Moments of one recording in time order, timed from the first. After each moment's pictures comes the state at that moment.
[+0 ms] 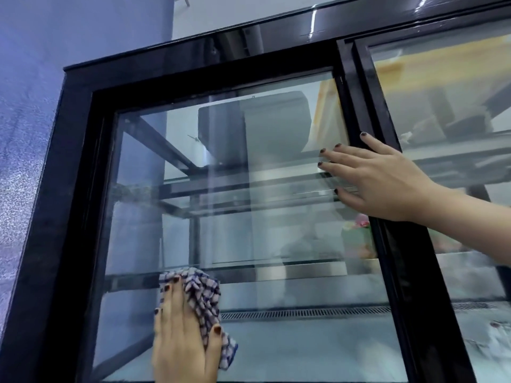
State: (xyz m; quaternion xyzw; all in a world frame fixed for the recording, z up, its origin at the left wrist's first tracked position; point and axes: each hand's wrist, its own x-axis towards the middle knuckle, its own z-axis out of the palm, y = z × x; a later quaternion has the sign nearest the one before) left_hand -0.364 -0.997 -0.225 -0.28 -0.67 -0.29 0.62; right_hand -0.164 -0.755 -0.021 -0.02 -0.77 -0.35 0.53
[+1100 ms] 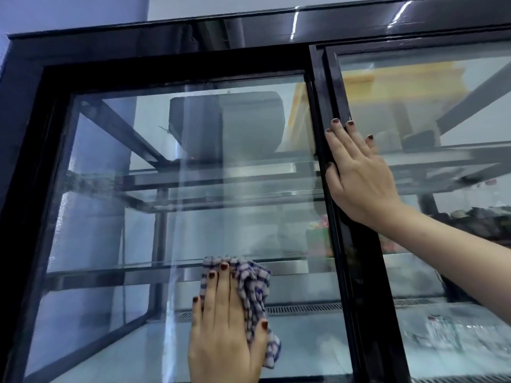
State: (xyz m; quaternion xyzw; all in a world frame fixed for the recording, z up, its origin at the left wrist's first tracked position) left_hand -0.309 -0.907 -0.221 -0.33 -0.68 -0.26 0.60; right_hand -0.164 -0.740 -0.029 -0.07 -0.73 -0.14 0.67
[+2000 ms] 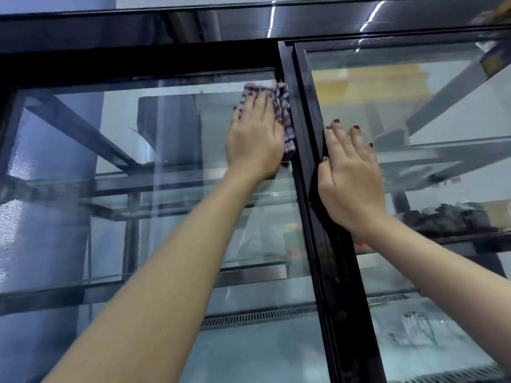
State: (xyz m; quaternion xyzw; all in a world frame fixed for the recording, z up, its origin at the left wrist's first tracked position) left_hand -0.264 -0.816 0.058 -0.38 -0.61 -0.25 0.66; right_hand -0.157 -0.726 -0.036 -0.12 -0.69 -0.05 0.71
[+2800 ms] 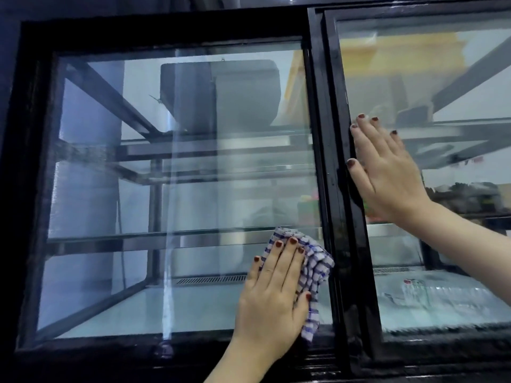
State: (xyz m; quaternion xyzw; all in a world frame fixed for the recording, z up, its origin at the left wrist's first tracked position) left_hand -0.274 -0.866 -0.228 -0.45 -0.66 -0.17 0.58; right_hand -0.129 -0.713 -0.070 -0.09 -0.75 -0.14 0.63
